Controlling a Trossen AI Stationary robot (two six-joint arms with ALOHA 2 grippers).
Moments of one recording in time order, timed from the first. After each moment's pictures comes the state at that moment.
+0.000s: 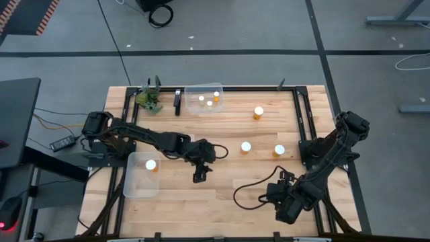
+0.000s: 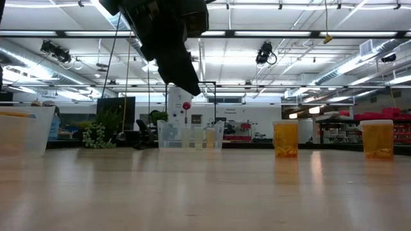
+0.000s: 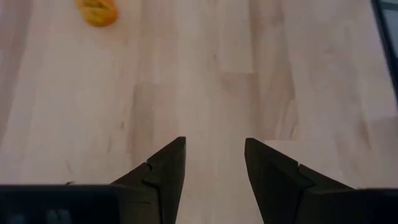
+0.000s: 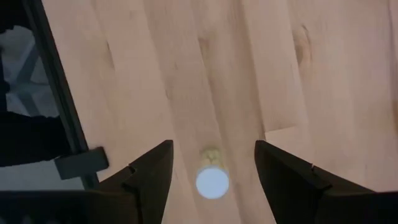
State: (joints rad) left arm -0.16 1.68 1.13 -0.33 0.04 -0.21; right arm 0.86 1.60 1.22 -1.03 0.16 1.12
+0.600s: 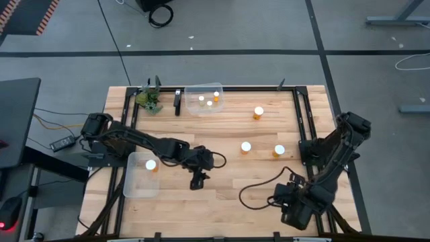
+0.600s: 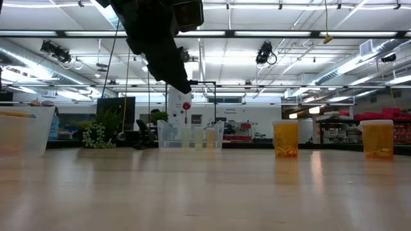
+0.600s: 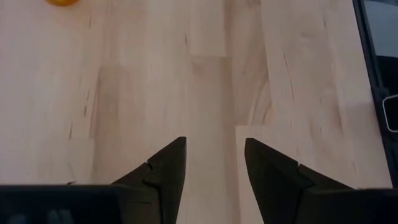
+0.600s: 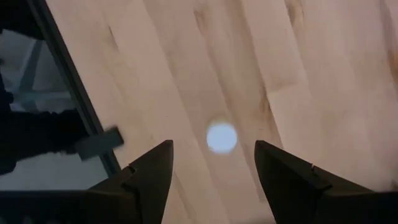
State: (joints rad) left arm -0.24 1.68 1.13 -0.35 0.04 -0.27; right arm 0.95 1.60 1.29 -1.15 0.15 1.33
